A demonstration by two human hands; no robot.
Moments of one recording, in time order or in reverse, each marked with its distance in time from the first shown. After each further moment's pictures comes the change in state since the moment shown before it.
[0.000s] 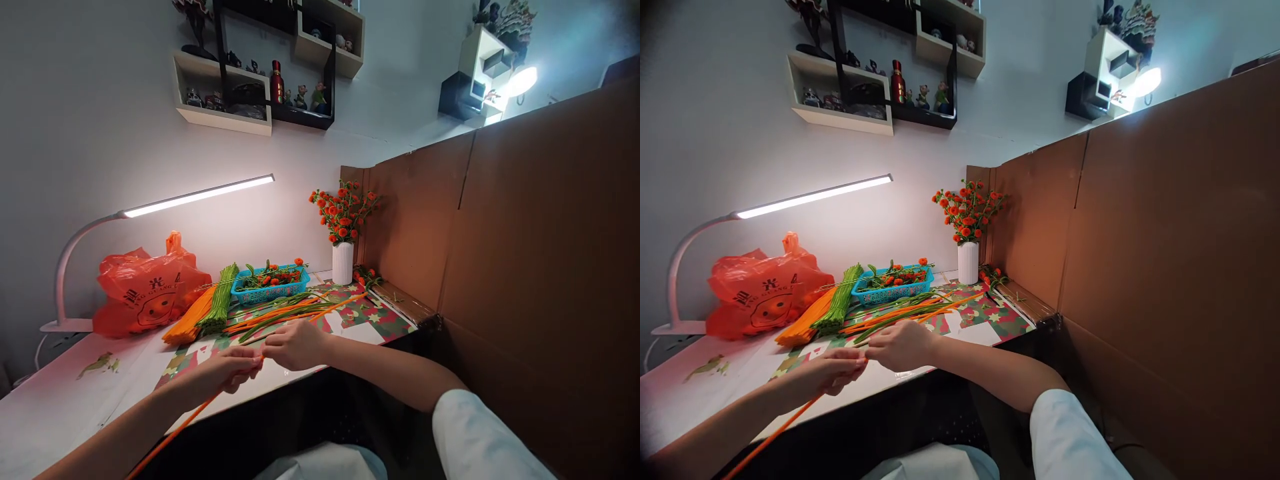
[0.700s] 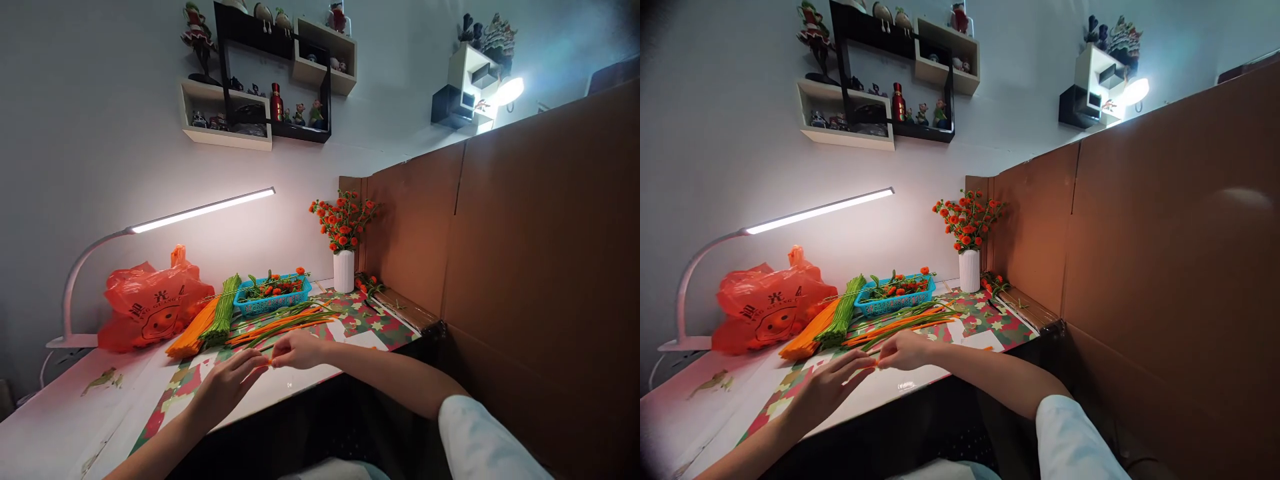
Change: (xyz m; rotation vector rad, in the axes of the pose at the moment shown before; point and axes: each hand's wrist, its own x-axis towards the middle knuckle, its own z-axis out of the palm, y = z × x) left_hand -0.006 -0.008 0.012 0.943 0.620 0.982; right_hand 0.012 0.008 0.006 0.837 -0.193 0.707
